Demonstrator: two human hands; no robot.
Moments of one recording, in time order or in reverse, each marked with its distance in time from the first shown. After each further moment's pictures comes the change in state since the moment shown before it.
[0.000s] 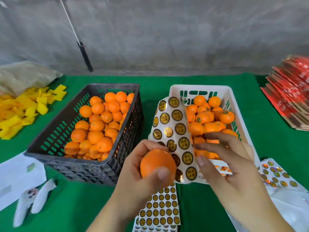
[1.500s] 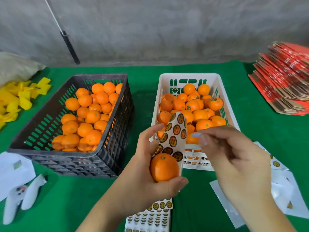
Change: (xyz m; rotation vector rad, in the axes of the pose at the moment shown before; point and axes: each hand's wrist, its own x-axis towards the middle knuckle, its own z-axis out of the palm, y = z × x) left_hand -0.008 -0.015 0.007 0.281 -0.306 0.048; right_hand -0.010 -0.001 -0.009 0.199 0.158 -0.043
